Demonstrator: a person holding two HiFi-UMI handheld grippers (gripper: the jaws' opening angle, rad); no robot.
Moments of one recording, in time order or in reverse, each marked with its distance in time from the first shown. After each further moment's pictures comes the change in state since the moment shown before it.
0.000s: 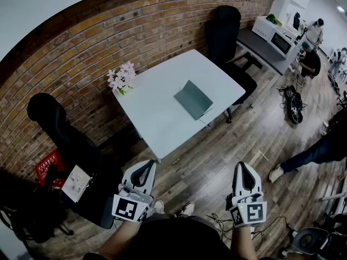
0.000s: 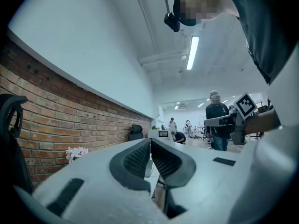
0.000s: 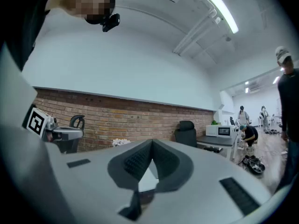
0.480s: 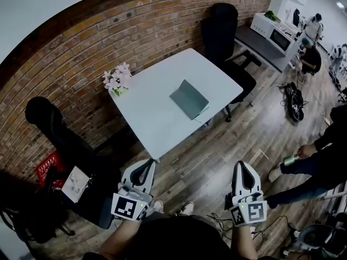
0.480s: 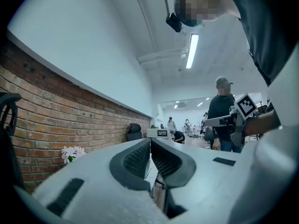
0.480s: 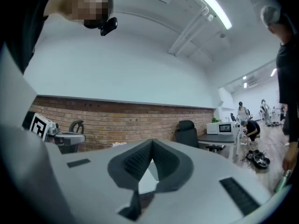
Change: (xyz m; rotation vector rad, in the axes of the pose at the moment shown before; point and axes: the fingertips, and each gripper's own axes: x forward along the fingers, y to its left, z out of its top) left arm 0.027 -0.016 -0.003 -0.003 0.011 -0.007; right arm 0.003 -0.029 -0.006 0.056 -0.017 0.014
